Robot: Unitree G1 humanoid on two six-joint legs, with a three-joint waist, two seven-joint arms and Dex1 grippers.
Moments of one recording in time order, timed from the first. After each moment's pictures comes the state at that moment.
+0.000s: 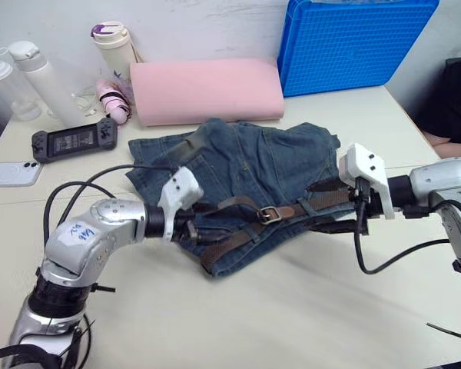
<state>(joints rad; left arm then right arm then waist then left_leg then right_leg) -0.44 0.73 -0.17 -0.47 -0.54 0.97 -0.76 -0.55 -0.96 0.02 -0.32 0.35 0.81 1.33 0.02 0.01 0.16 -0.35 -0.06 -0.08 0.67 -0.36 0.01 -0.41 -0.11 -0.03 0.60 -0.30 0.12</state>
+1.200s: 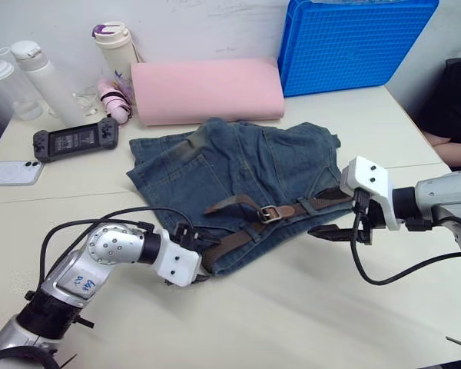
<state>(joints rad) -0.31 0.80 -0.30 -0.22 0.07 -0.26 -1.04 -0.49 -1.04 0.02 -0.38 0.42 0.85 1.14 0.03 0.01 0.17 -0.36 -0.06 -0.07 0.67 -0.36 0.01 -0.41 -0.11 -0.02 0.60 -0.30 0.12</state>
